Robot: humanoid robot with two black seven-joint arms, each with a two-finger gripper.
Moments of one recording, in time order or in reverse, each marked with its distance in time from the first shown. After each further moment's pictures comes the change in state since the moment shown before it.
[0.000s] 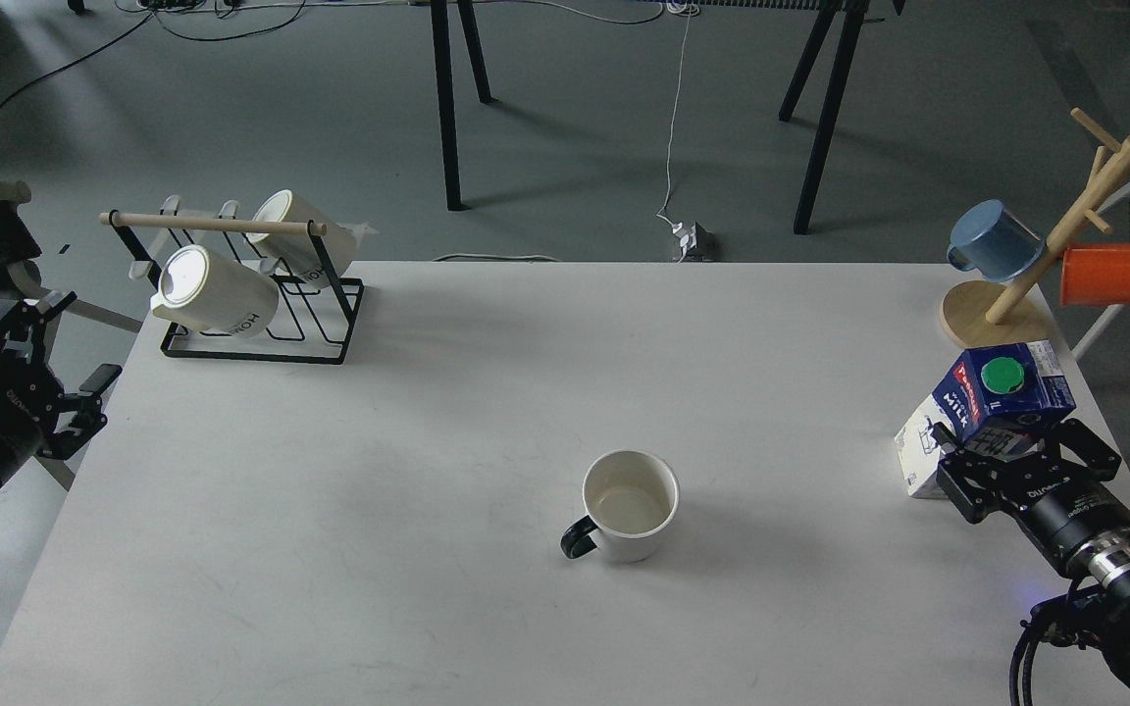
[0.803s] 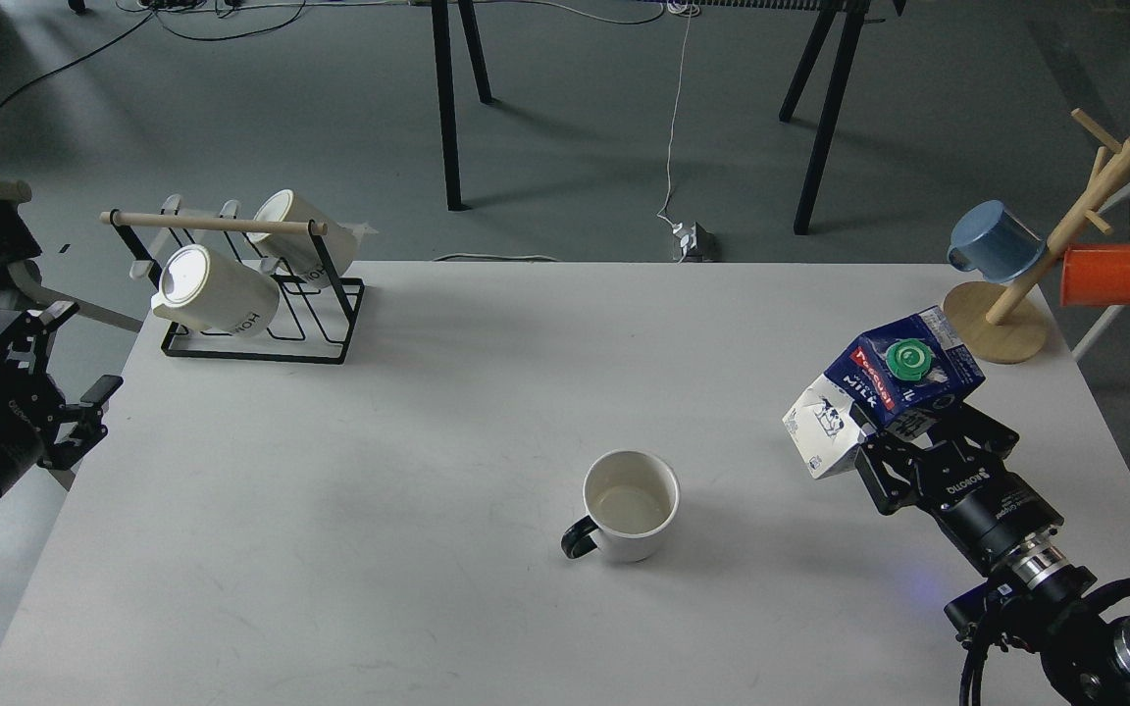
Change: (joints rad) left arm 0.010 0.003 0.013 0.000 0.001 0.000 0.000; right arm -0.078 0.026 -0.006 0.304 -0.049 0.000 -0.011
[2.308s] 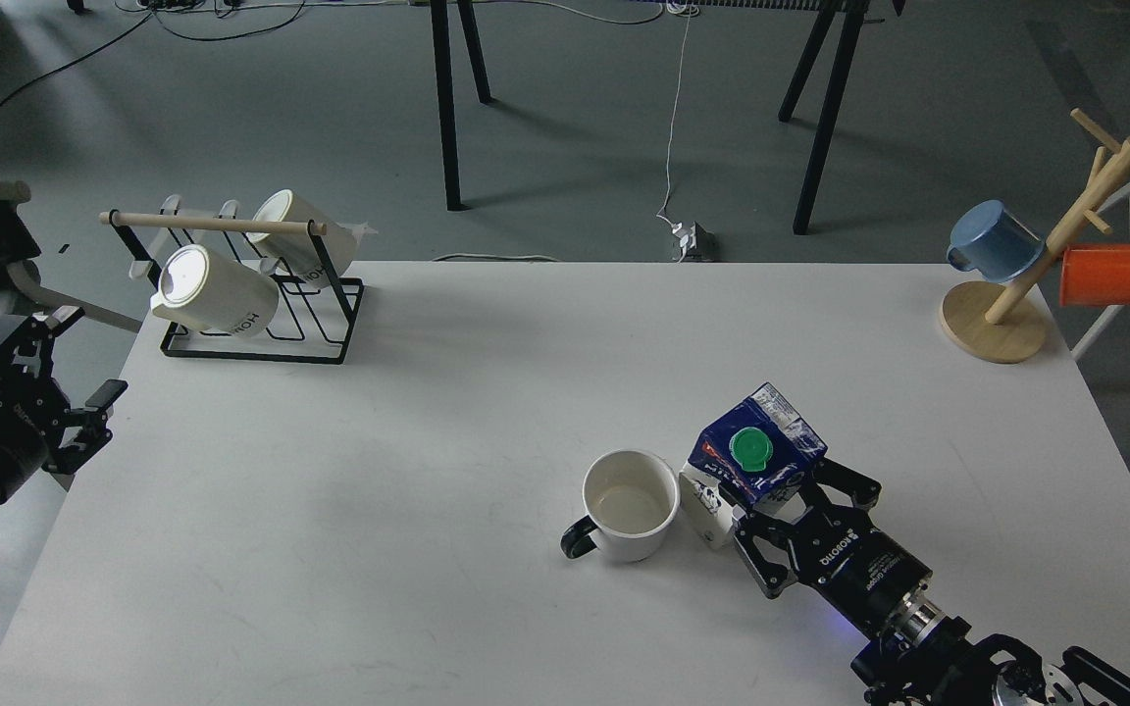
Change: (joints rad) left arm 0.006 -0.008 0.002 0.000 0.000 0.000 0.000; right arm -0.018 0.199 -0.058 -0.025 -0.340 0.000 0.002
